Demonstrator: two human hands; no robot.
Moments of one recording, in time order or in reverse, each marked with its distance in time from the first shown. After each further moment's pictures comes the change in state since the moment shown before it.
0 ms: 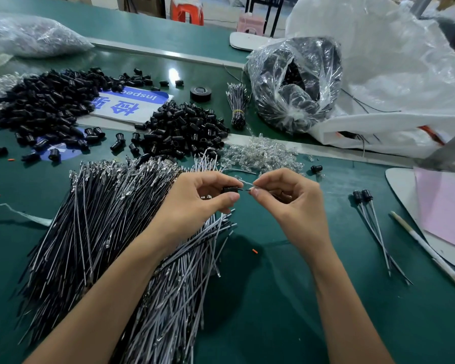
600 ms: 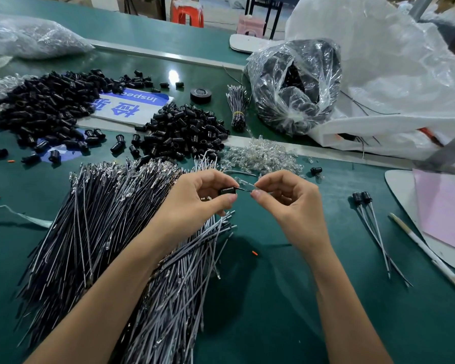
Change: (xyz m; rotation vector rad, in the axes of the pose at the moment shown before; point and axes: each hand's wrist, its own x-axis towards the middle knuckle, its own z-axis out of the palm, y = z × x) left_hand 0.001 0.002 -0.002 -0.021 -0.009 -0.038; right_hand 0.001 0.001 -0.001 -0.001 0.002 0.027
